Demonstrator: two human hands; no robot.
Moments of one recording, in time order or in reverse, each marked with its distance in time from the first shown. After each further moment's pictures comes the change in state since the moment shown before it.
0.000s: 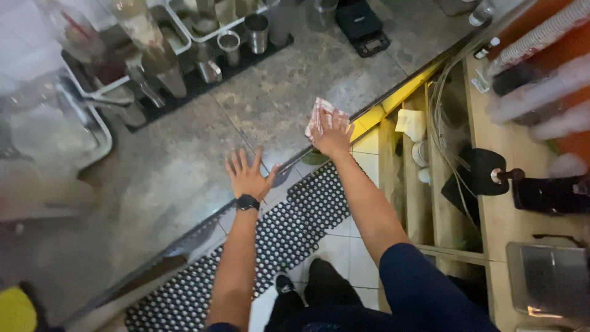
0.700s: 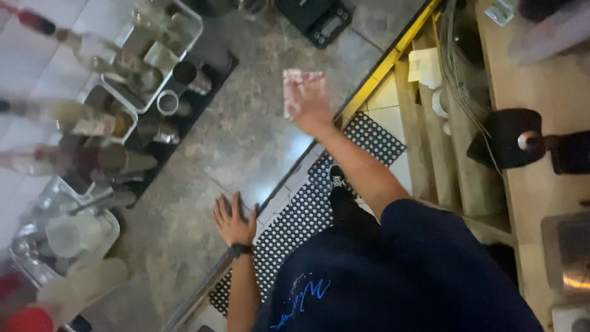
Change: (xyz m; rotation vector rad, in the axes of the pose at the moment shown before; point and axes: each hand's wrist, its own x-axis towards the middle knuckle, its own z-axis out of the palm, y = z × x) left_hand 0.008 0.005 0.001 0.082 -0.079 -0.039; right_hand 0.110 0.057 -0.060 0.287 0.094 -0.205
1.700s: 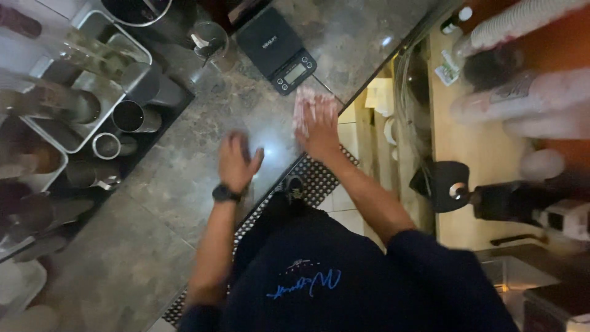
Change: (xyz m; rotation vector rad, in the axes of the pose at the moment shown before) left_hand 0.260 0.200 0.032 -0.531 0.078 0.253; right_hand 0.021 0.129 -0.071 -0.218 -0.109 0.077
